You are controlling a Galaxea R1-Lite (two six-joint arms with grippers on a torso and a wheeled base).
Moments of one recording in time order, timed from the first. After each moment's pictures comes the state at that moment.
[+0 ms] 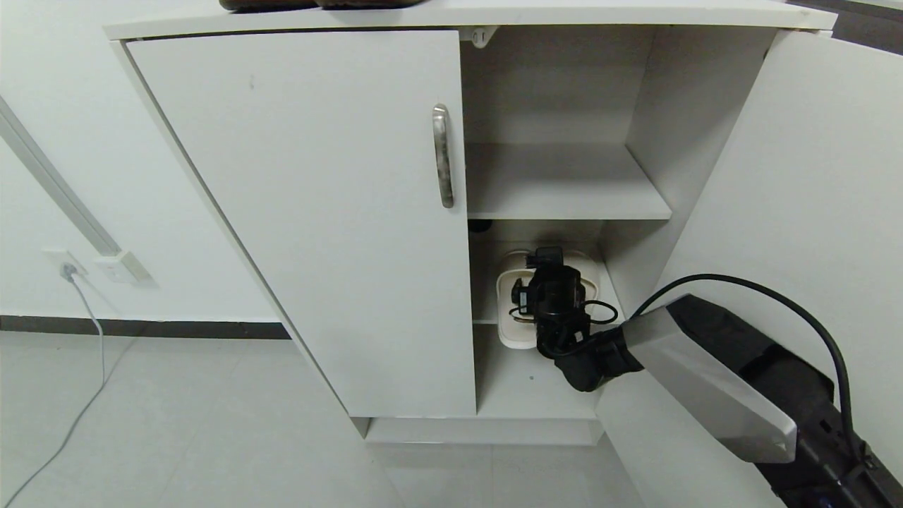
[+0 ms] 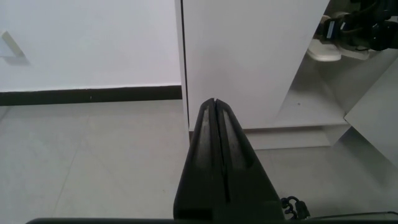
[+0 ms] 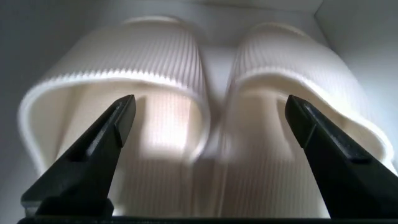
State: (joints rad) left arm 0.00 0.00 0.00 0.00 -0.02 0.02; right arm 0.57 2.61 -1.74 -0.81 -0.65 0.00
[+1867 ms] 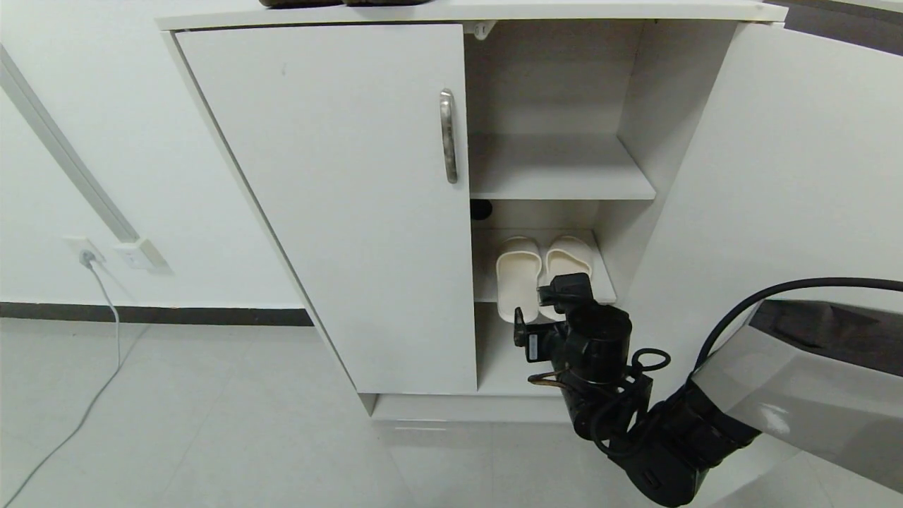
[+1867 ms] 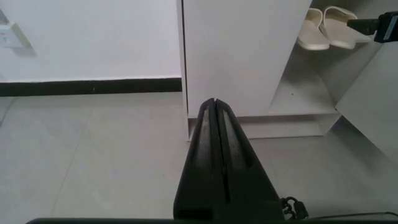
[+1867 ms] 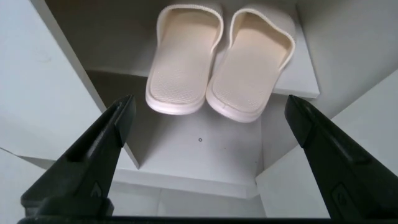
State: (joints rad) left arm 0.00 0.00 0.00 0.00 -0.02 0.01; right arm 0.76 2.21 -0.94 -1.25 -0.68 -0.01
